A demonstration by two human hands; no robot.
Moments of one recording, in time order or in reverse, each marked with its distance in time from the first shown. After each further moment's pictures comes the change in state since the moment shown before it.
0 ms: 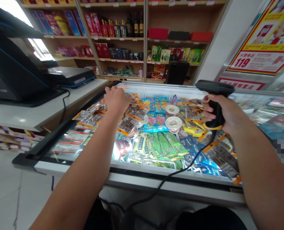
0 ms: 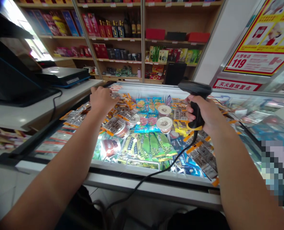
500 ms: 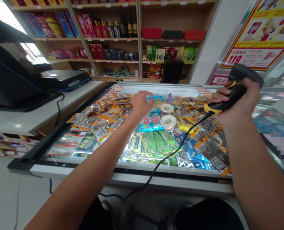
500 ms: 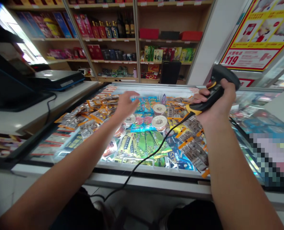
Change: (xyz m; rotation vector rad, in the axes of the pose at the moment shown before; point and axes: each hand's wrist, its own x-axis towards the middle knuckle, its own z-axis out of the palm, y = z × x) left_hand -0.037 0.097 0.040 -0.455 -0.071 0.221; right_hand 0.004 -0.017 -0.029 0.730 0.128 -0.222
